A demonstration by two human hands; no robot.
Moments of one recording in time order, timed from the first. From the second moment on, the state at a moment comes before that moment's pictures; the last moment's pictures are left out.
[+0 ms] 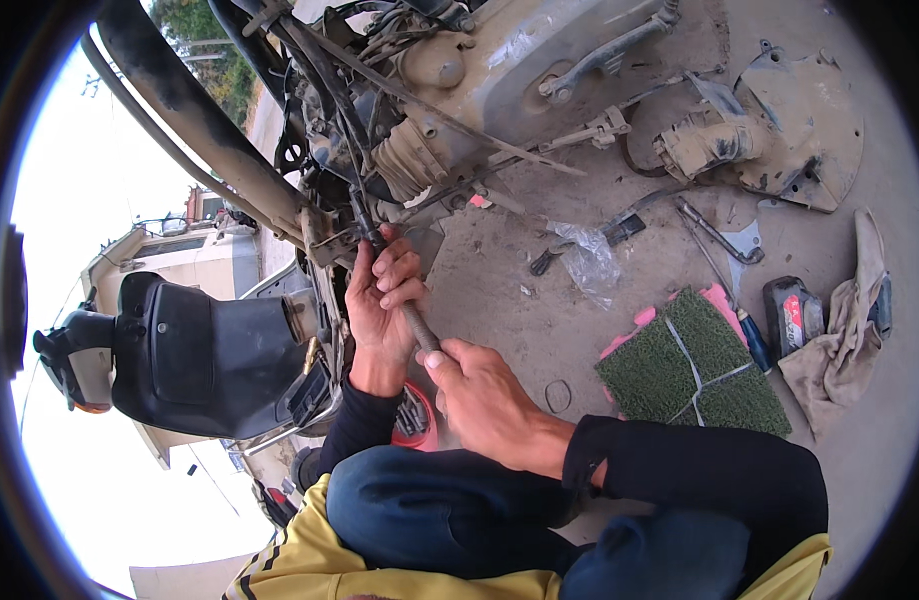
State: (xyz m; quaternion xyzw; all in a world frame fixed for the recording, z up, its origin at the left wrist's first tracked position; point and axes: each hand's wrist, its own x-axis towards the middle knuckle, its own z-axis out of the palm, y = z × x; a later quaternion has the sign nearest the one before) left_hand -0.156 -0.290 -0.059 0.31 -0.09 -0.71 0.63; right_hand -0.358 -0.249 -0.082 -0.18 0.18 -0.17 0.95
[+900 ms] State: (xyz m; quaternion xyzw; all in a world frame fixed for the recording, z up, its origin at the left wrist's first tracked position) left_hand -0.154 -0.292 -0.044 0.46 -0.16 -0.67 0.56; right_hand -0.360 -0.246 -0.095 -0.24 0.14 -0.22 0.93
